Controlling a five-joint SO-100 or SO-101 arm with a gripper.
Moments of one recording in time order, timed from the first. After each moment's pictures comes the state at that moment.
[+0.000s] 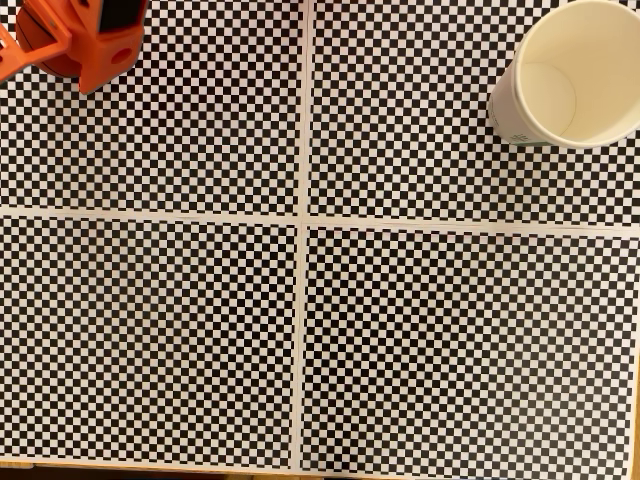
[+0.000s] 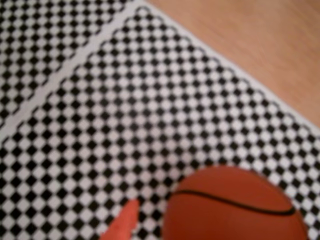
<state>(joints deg) 55.6 109.1 142.0 20.8 -98.3</state>
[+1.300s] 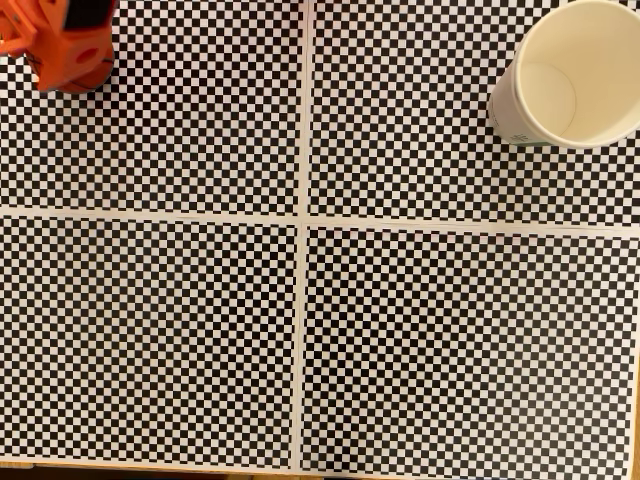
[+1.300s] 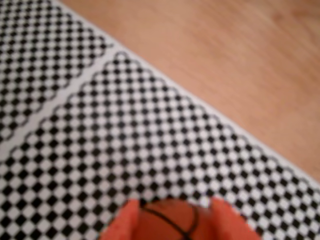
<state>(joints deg) 58.1 103.4 139.9 13.1 -100.2</state>
